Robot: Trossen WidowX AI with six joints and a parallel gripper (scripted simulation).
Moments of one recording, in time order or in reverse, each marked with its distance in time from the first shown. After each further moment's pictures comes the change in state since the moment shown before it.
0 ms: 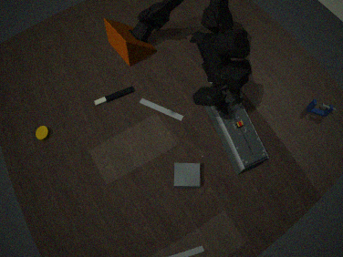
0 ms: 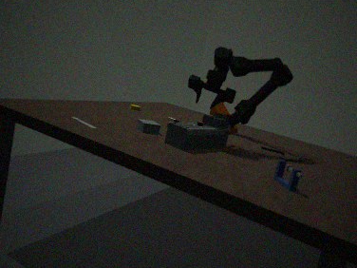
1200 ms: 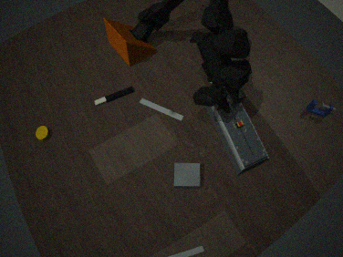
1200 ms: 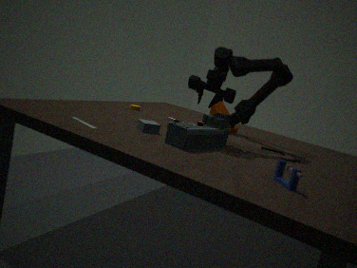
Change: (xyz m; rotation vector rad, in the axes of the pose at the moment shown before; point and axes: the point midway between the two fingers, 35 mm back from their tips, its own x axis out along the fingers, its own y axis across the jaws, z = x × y) arm 0.000 0.000 0.000 0.001 0.000 0.002
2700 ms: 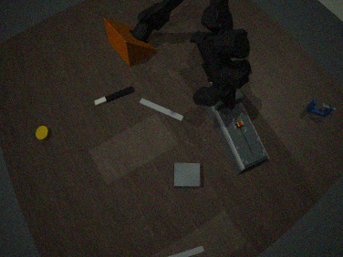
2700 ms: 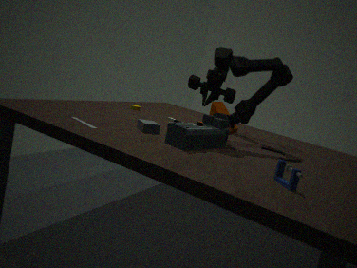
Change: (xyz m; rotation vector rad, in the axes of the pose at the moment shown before) arm 0.000 0.000 0.000 0.000 0.000 0.000
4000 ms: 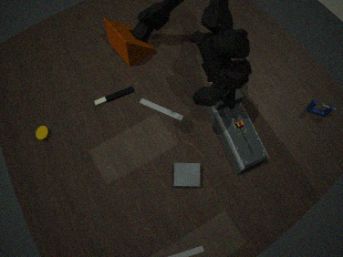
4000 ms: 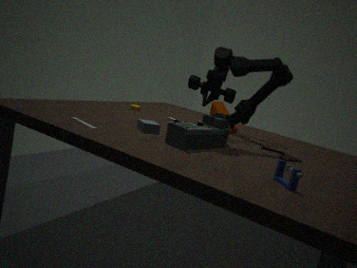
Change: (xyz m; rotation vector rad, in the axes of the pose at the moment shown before) arm 0.000 0.000 0.000 0.000 0.000 0.000
